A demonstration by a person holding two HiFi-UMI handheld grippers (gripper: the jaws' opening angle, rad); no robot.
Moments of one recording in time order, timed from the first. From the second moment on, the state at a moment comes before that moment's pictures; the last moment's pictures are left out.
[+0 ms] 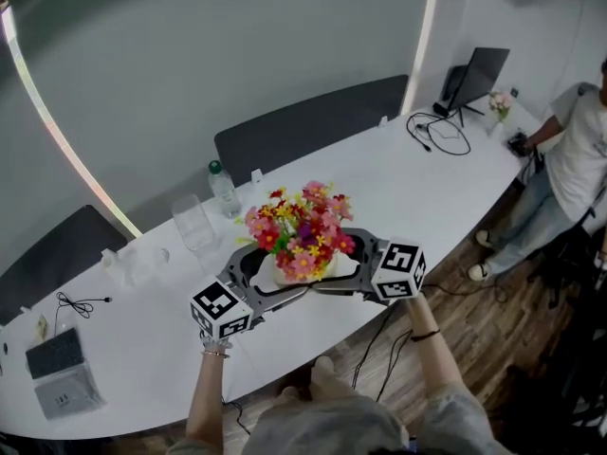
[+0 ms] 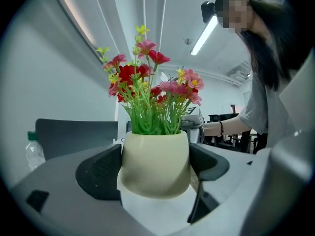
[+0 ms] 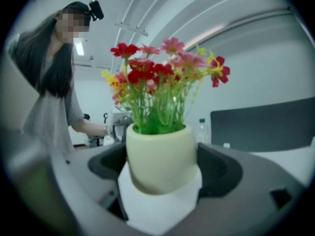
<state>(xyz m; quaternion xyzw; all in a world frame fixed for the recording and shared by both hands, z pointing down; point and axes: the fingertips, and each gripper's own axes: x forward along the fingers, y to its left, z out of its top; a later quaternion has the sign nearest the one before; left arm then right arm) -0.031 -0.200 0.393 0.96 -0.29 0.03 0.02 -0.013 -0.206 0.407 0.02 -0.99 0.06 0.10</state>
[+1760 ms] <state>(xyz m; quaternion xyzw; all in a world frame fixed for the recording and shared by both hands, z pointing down) -0.083 -0.315 0.554 0.93 -0.33 0.09 0.10 -0.064 -0.322 0.568 -0.01 -0.98 0.09 0.18</state>
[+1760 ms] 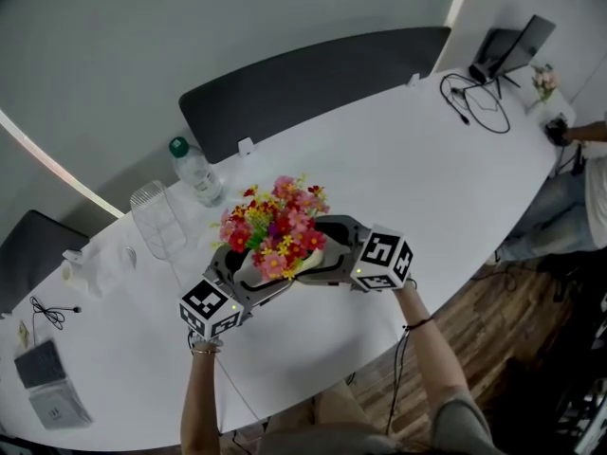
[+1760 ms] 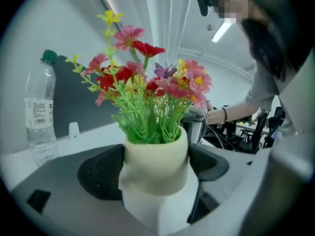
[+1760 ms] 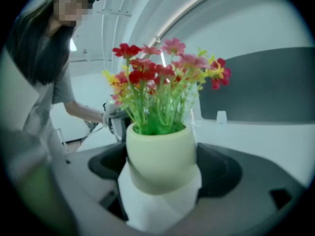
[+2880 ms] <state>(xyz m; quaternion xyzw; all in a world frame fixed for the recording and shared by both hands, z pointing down) -0.077 -0.312 0.583 0.93 -0.33 0.14 0.10 -0.056 -0.320 0.598 0.02 -0.97 0.09 0.20</state>
